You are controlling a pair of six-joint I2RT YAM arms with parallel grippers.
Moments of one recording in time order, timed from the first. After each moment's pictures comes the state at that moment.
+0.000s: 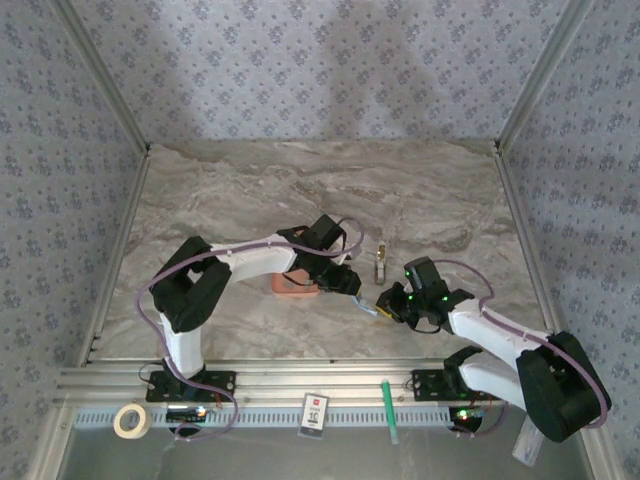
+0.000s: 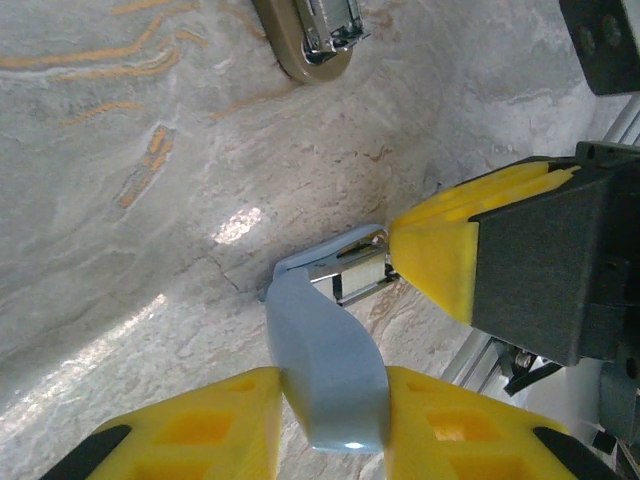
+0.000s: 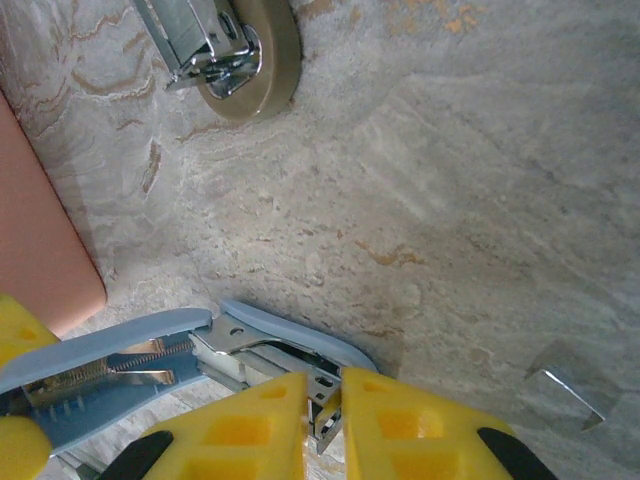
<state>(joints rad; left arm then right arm) -0.87 1.87 1.20 -0.42 0.60 -0.52 0.47 1.08 0.33 -0.23 -0.35 1.06</state>
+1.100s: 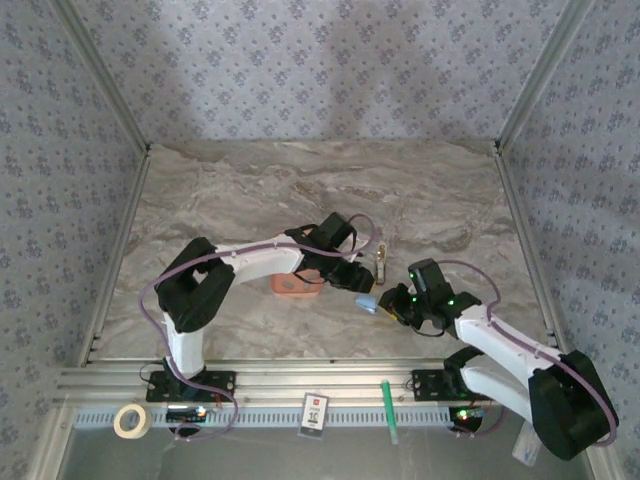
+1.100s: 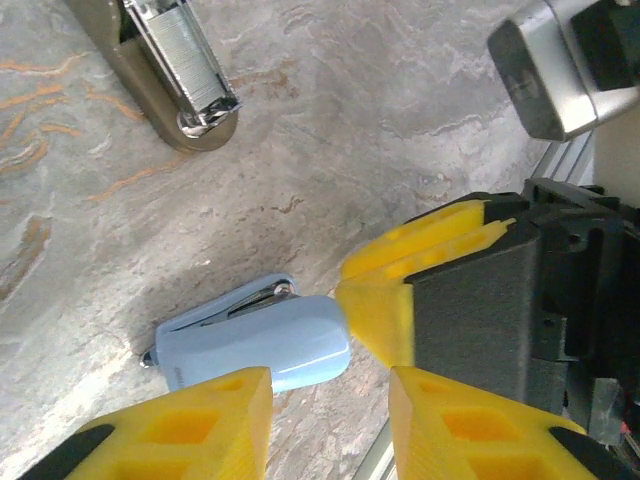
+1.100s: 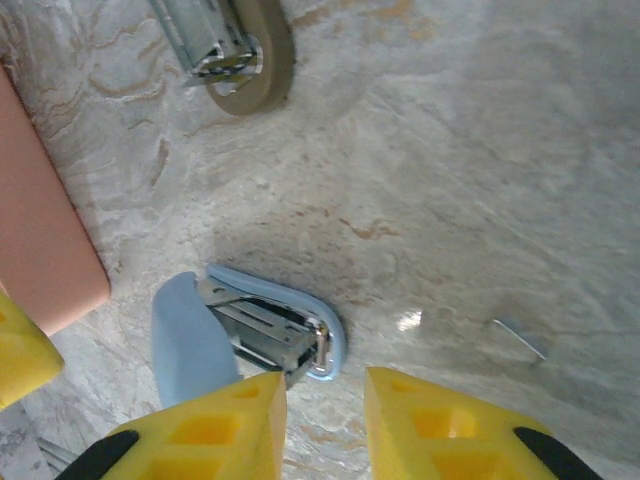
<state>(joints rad) -0.90 1.89 1.26 -0.37 0.61 -0.54 0.47 0.97 0.33 -0.35 -0.32 1.05</state>
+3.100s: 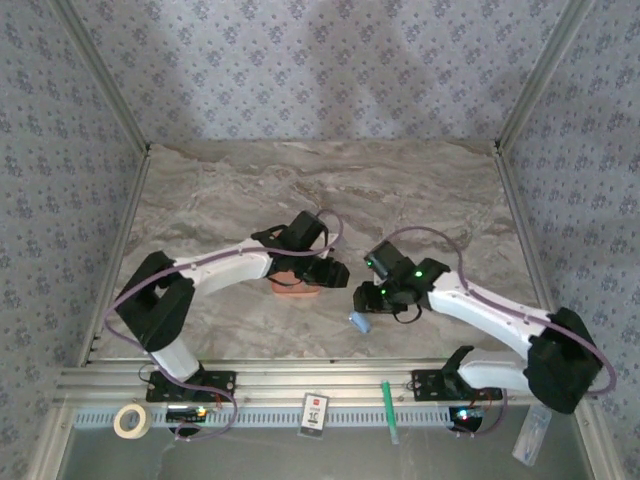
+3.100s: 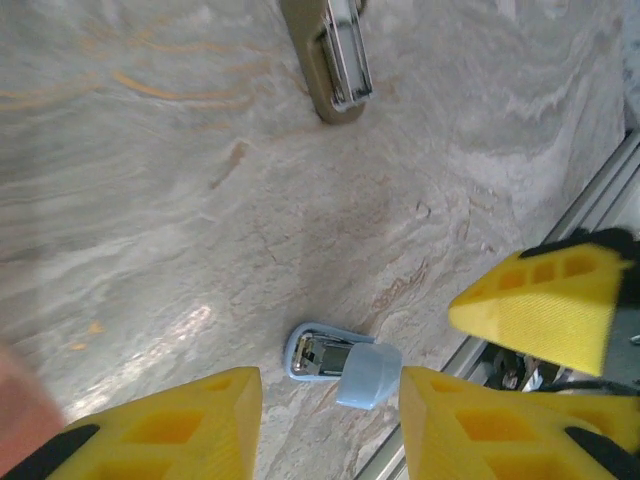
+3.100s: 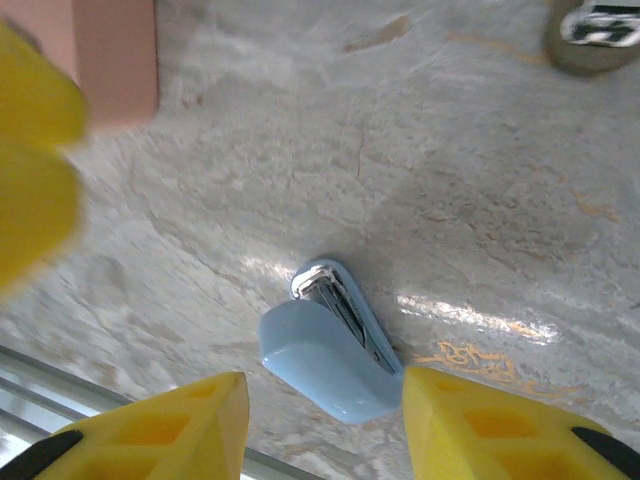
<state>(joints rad) -0.82 1.65 1.06 -0.38 0.49 -0.59 0.79 1.24 0.77 -0.73 -0.15 0.67</state>
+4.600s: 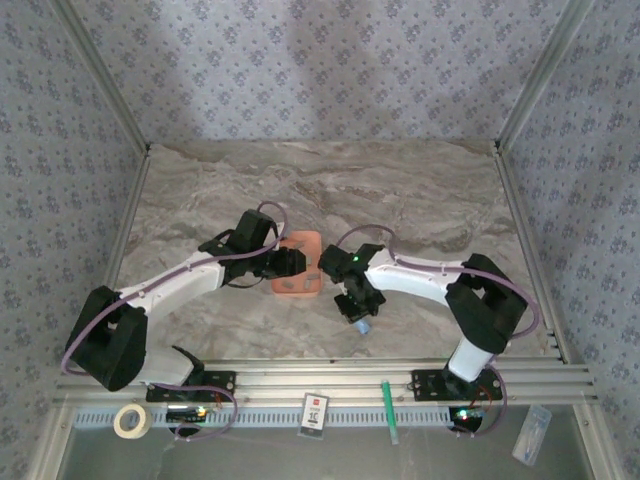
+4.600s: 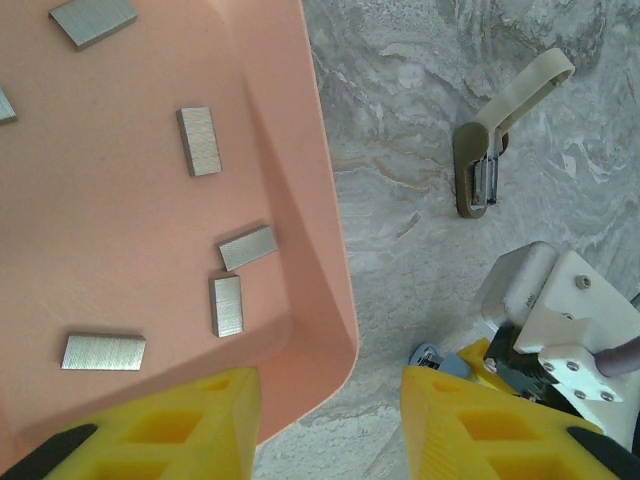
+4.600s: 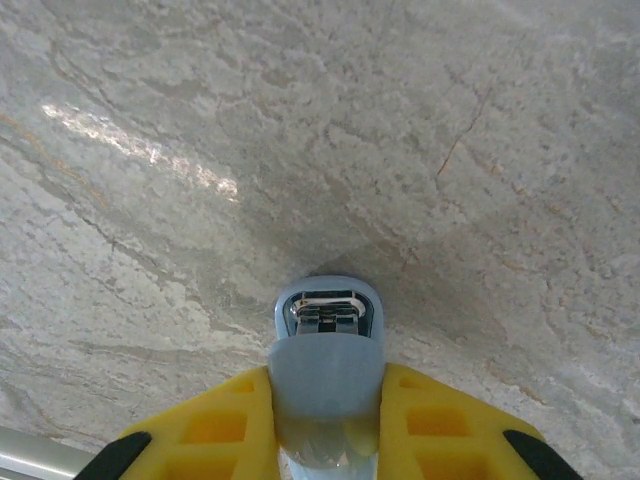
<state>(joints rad) -0.61 1.37 0.83 -0.35 0.39 -0.65 0.92 1.68 1.05 -0.94 -0.04 0.41</state>
